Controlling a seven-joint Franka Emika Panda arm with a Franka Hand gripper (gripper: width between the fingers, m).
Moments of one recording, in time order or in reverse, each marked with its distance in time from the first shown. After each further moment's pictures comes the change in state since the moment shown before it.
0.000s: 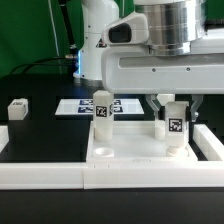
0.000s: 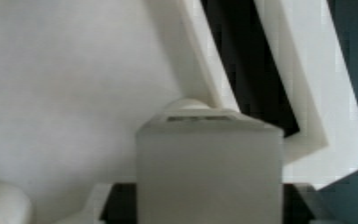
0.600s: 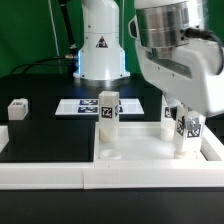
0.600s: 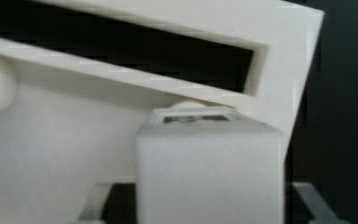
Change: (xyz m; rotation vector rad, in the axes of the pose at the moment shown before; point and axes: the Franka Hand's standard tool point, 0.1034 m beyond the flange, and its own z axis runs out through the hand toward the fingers) arm 0.003 -0.008 0.003 0.080 -0.022 0.915
